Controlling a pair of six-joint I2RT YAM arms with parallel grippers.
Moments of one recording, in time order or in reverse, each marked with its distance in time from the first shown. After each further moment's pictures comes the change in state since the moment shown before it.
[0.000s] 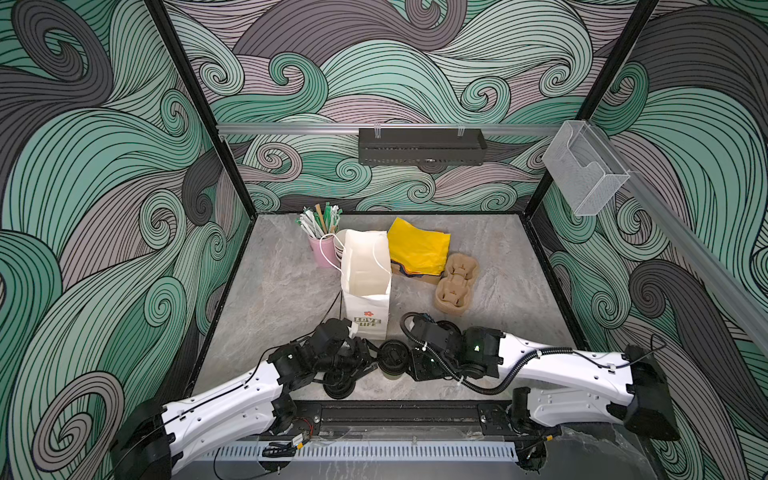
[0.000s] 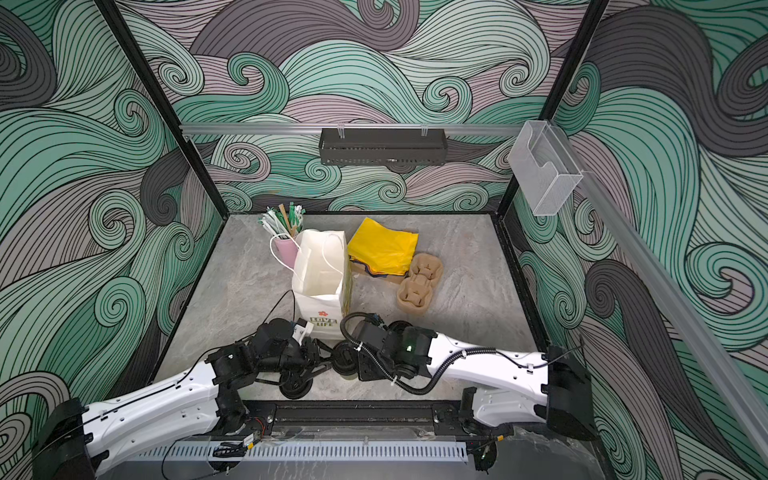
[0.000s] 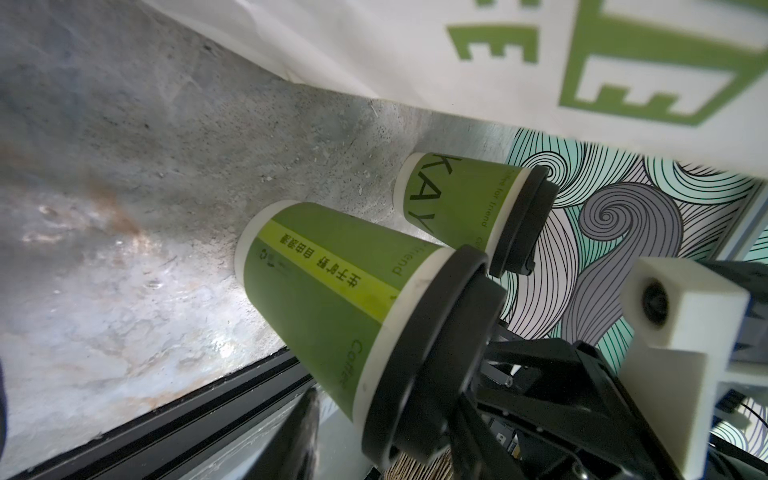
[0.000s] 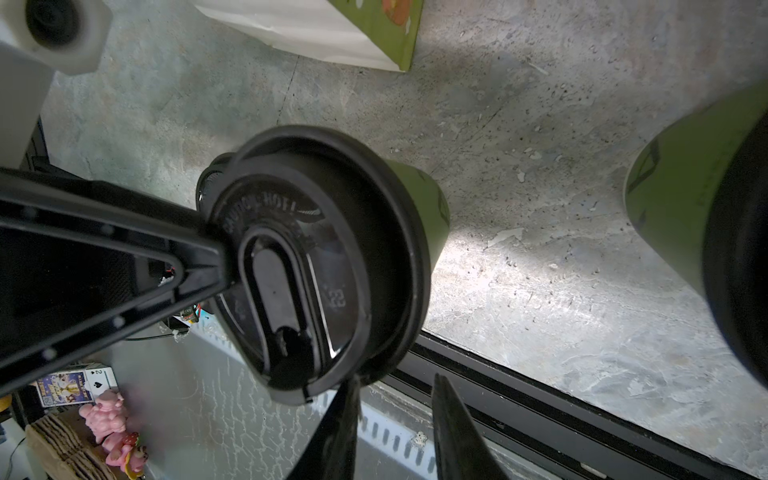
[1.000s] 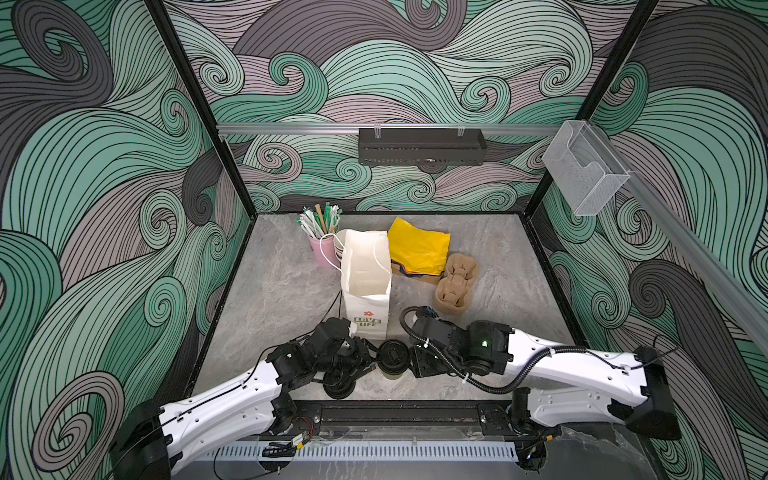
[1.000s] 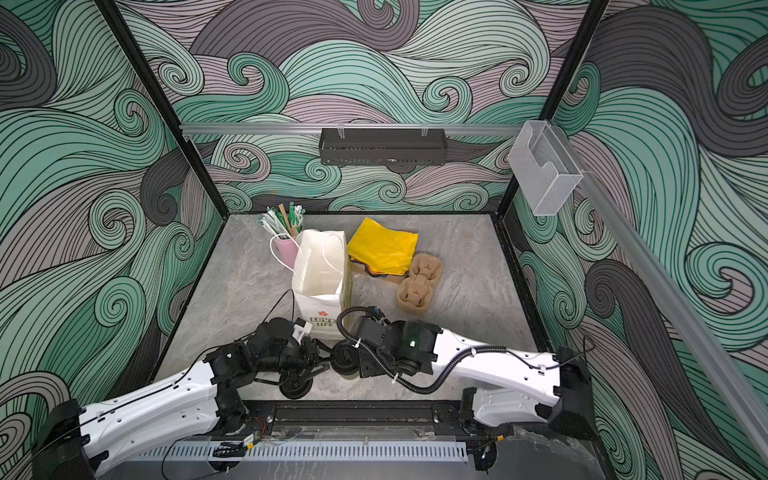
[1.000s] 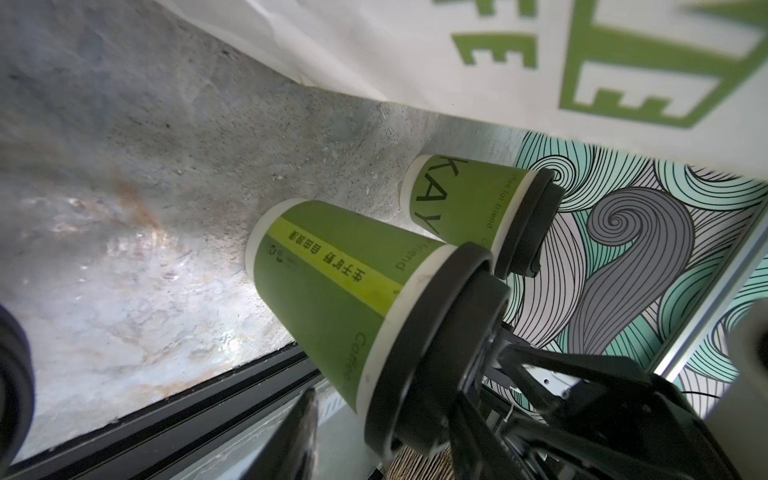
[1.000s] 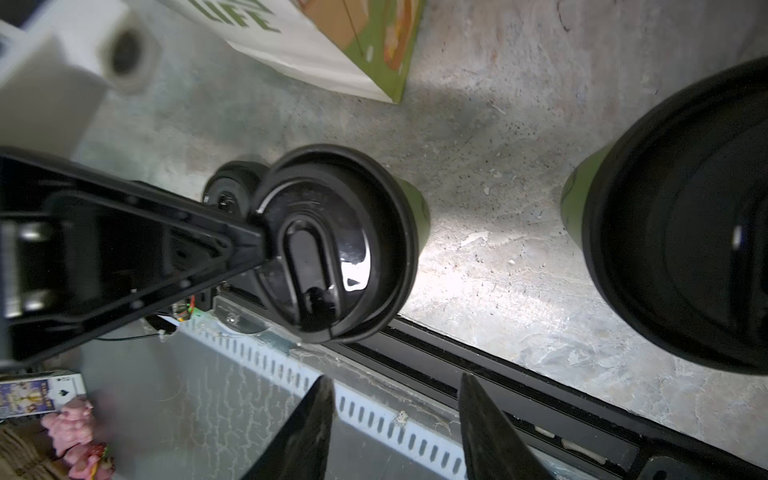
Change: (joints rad) left arm 0.000 -0.014 0.028 -0.058 -0.013 0.004; right arm 0.020 -0.026 0.149 -0.181 0.084 -0.038
